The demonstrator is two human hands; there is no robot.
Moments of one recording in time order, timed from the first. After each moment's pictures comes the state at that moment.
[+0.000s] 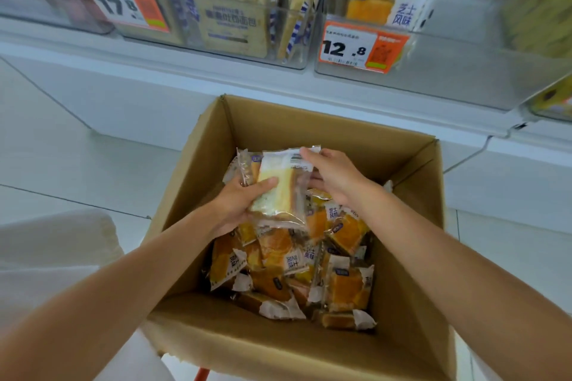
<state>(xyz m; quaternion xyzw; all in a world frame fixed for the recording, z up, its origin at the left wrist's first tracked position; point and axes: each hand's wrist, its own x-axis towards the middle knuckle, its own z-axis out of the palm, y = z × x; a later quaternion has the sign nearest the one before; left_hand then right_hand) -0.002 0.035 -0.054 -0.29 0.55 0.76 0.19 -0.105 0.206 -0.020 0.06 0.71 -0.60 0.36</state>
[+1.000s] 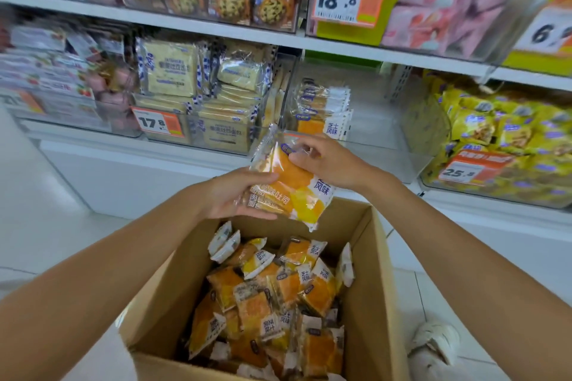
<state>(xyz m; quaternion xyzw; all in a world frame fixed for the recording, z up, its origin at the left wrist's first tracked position) -0.036 0.053 0.138 -0.09 0.59 0.76 0.25 -0.130 0.247 0.169 -0.34 0.87 -0.33 0.14</state>
